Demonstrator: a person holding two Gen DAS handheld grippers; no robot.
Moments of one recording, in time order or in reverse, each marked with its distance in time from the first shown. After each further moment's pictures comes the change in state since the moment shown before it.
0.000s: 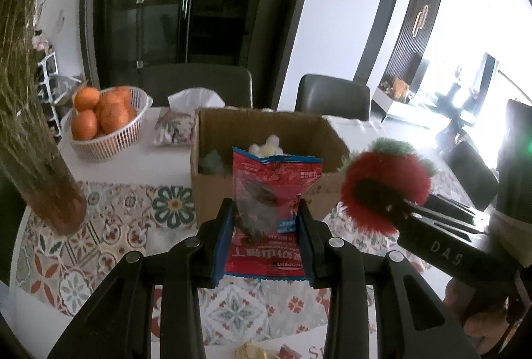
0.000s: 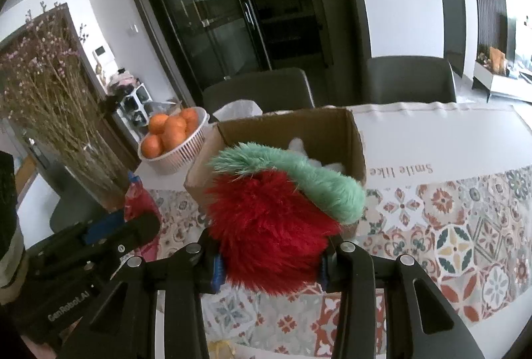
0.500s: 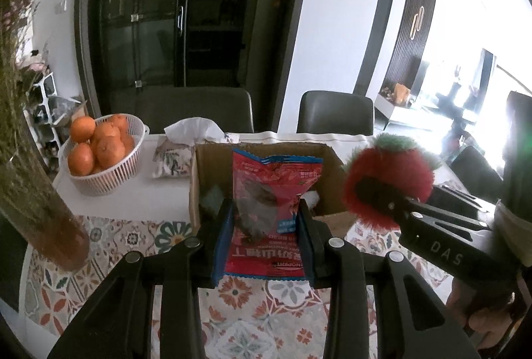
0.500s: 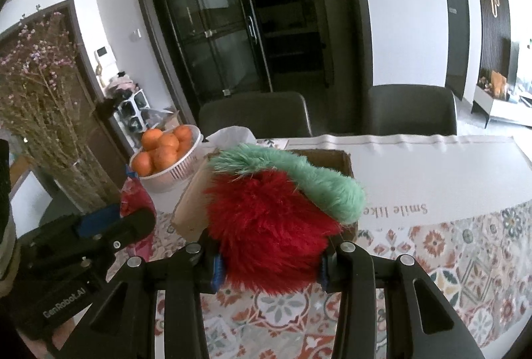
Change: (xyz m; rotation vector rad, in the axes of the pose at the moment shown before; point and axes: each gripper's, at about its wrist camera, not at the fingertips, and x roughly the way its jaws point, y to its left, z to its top) left arm 0.015 -0.002 0.039 0.046 -0.057 0.018; right arm 0.015 -0.001 0.040 -0.066 -0.052 -0.031
